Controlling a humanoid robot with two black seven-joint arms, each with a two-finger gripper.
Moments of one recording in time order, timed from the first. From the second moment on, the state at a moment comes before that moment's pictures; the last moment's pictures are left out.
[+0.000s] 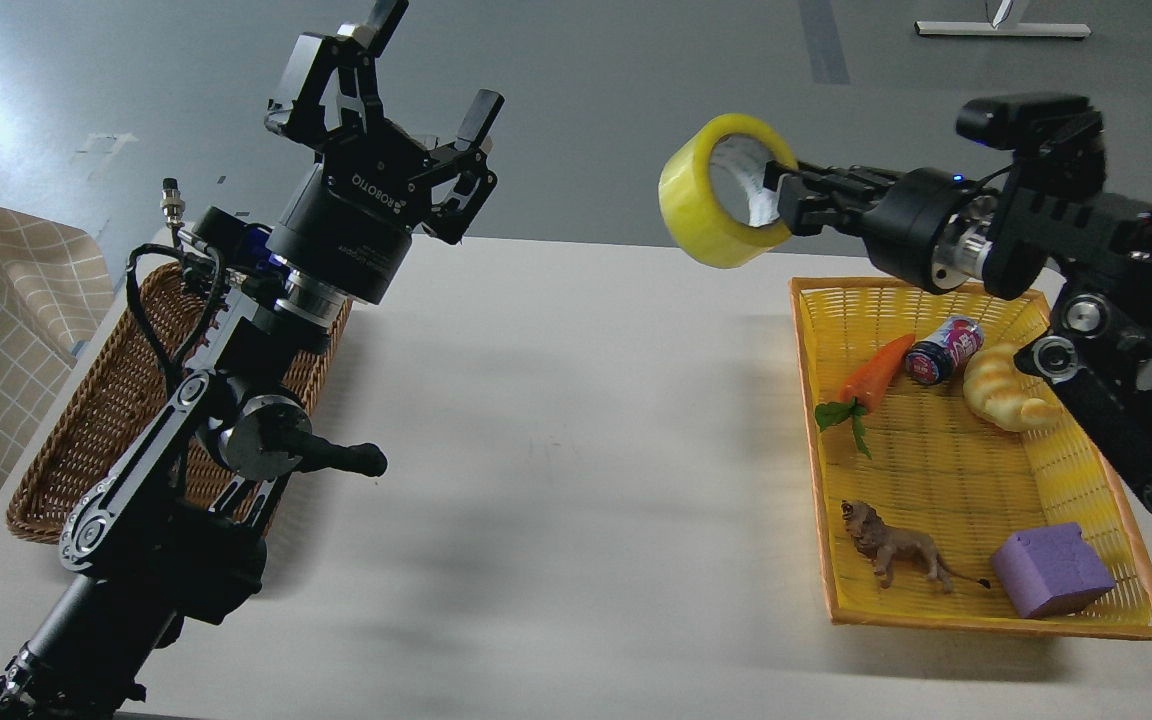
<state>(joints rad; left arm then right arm) -0.33 0.14 -1.28 -1.55 0.75 -0.27 -0.28 0.78 -0.30 0.91 1.32 -1.97 0.49 -0.03</state>
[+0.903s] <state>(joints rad) -0.33 0.16 -1.28 -1.55 0.75 -0.27 -0.29 0.66 0.00 0.64 1.07 -2.18 0.49 -0.04</state>
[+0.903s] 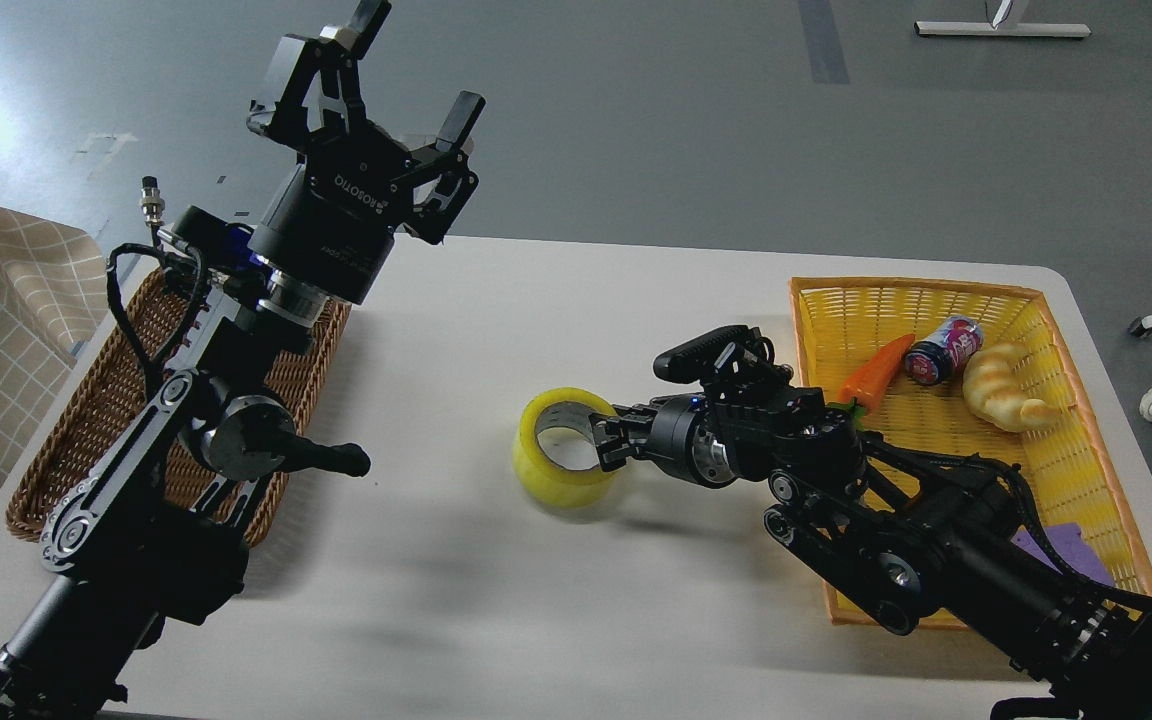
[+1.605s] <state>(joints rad) -0.32 0.16 -1.29 -1.55 0.75 -0.27 -0.29 0.65 0.00 0.73 1.07 -2.18 0.49 -0.04</state>
